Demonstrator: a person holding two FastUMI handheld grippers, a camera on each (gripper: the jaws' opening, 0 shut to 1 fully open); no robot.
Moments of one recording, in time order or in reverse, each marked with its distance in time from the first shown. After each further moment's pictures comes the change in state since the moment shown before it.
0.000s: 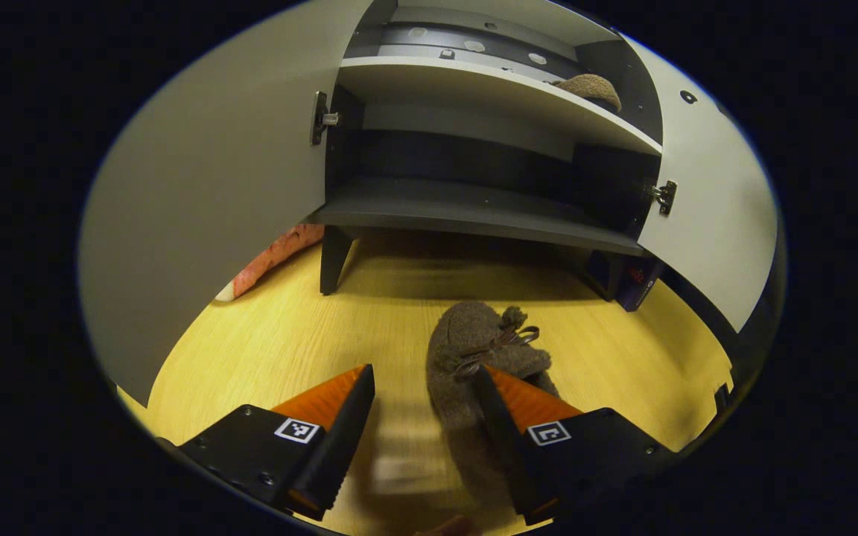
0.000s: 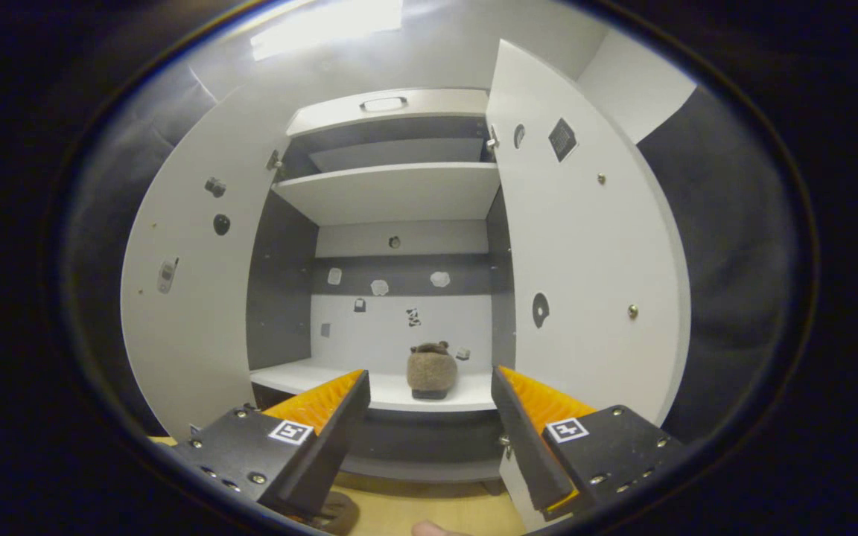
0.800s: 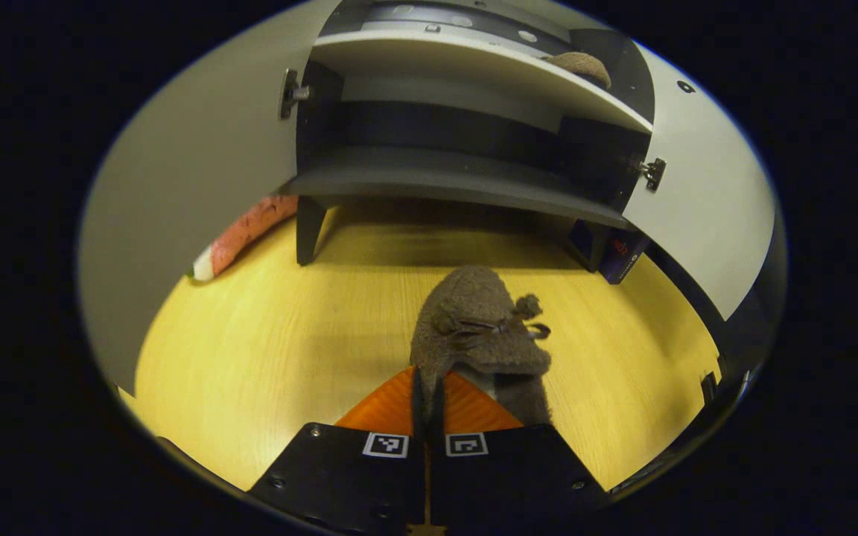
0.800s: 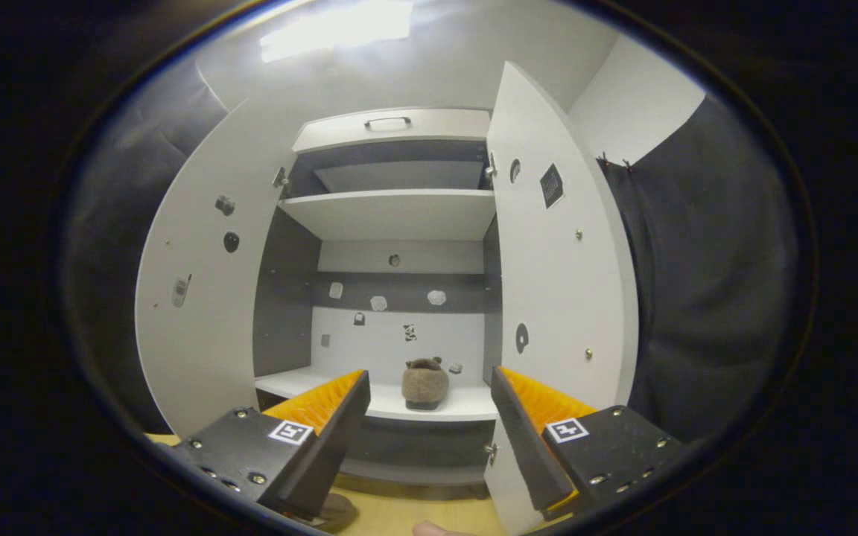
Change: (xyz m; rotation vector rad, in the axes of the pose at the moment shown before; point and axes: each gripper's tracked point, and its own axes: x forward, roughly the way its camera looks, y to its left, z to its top) left arm -0.017 -0.019 0.004 0.029 0.077 -0.038; right arm -0.030 -0.003 0.032 -0.038 -0.030 0.004
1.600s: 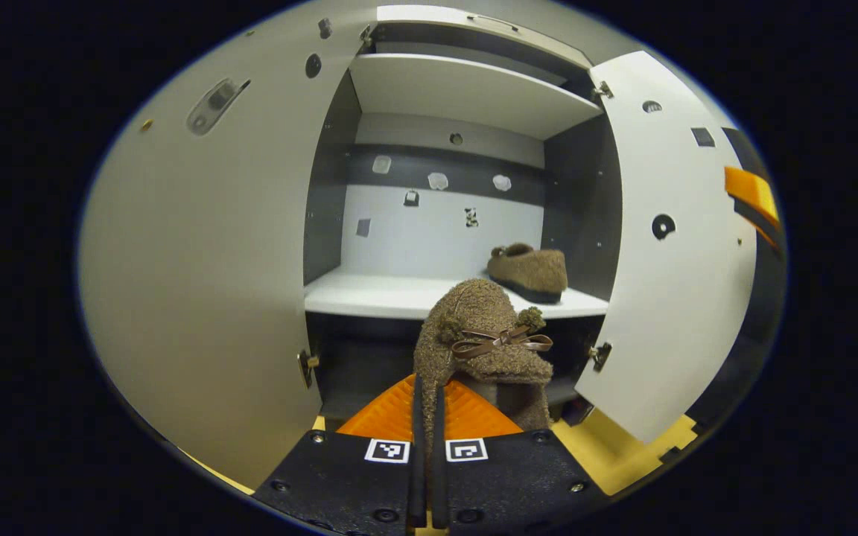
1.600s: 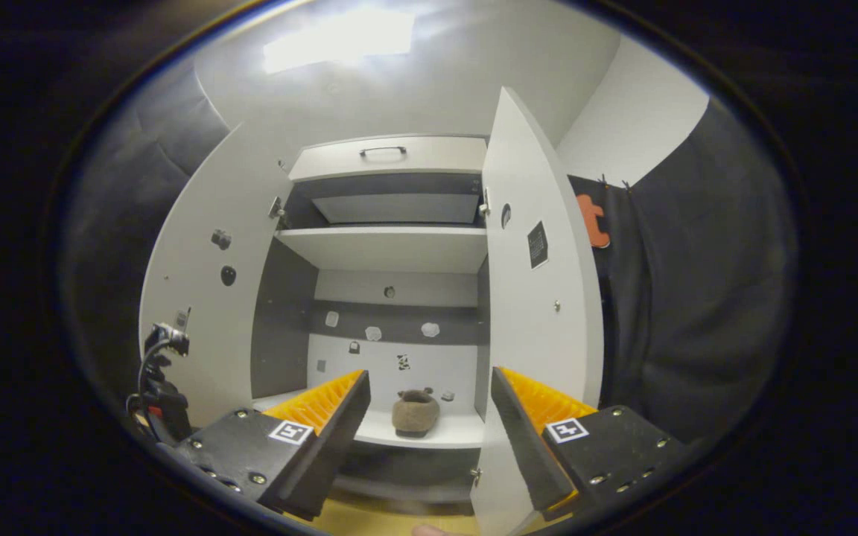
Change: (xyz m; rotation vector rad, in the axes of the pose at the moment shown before) left arm -0.111 -0.036 0.253 0.036 -0.520 0.011; right arm 0.009 -0.020 0.052 -0.007 -0.081 0.002
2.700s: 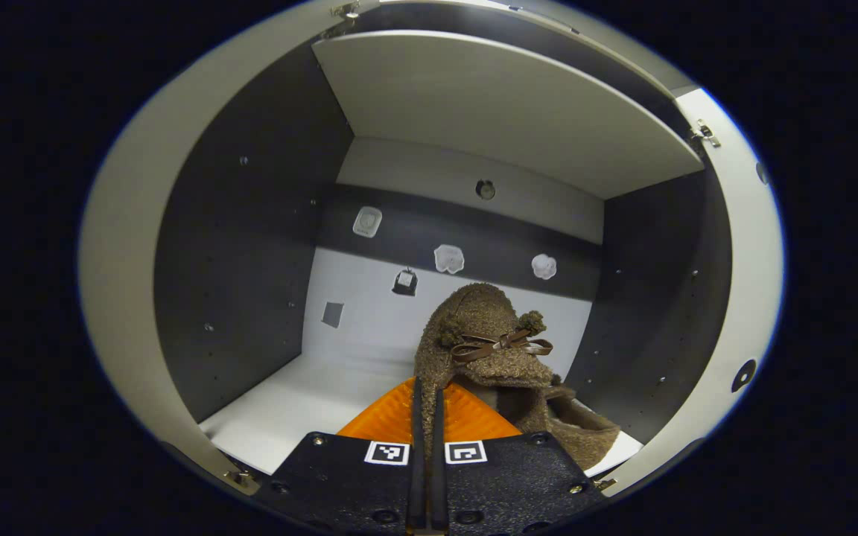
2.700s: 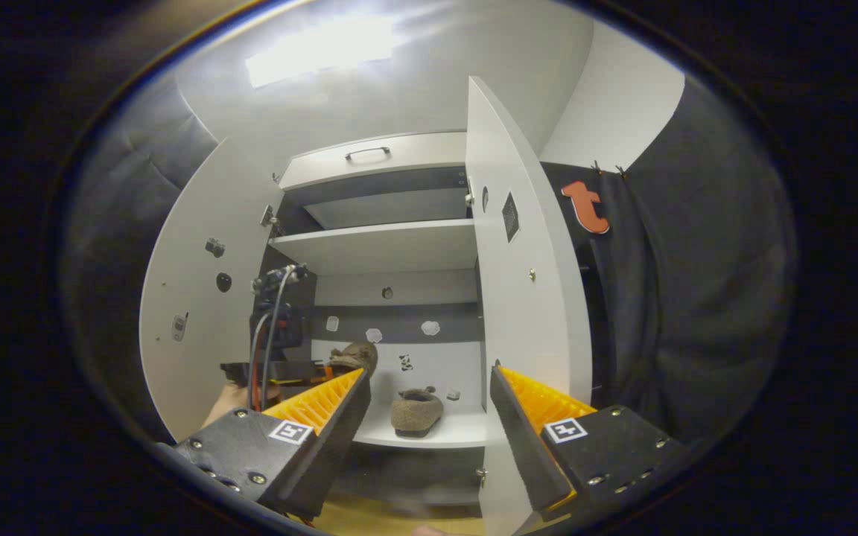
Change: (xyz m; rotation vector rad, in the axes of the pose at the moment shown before) left arm 0.197 -0.008 0.116 -0.122 -0.113 0.071; right arm 0.007 -0.015 -0.023 0.097 -0.017 0.049
